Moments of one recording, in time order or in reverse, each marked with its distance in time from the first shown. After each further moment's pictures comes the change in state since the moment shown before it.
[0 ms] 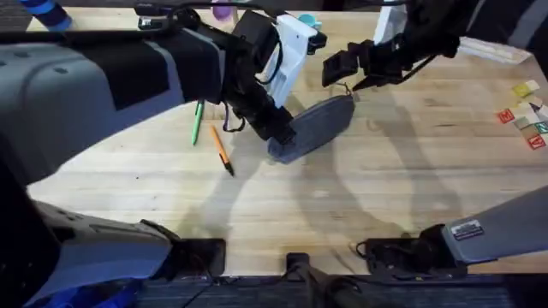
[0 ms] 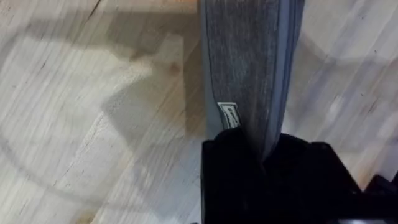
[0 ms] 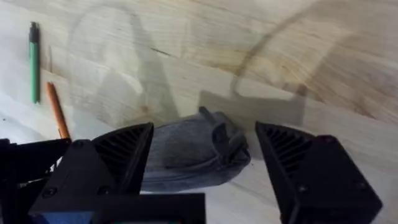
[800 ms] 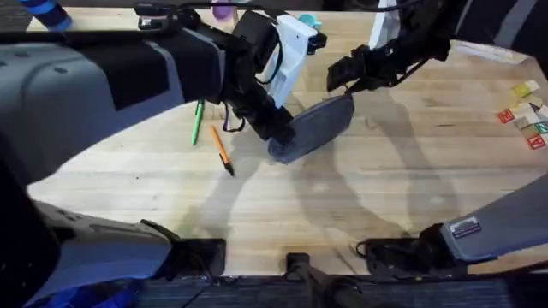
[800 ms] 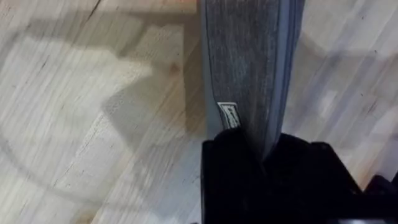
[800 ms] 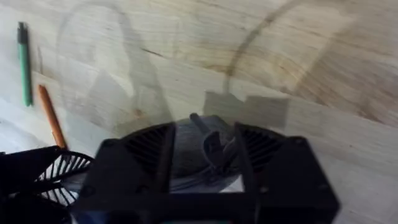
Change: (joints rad) left arm 0.000 0.000 0.000 0.000 0.000 0.000; right arm 0.002 0.049 0.002 0.010 0.000 0.003
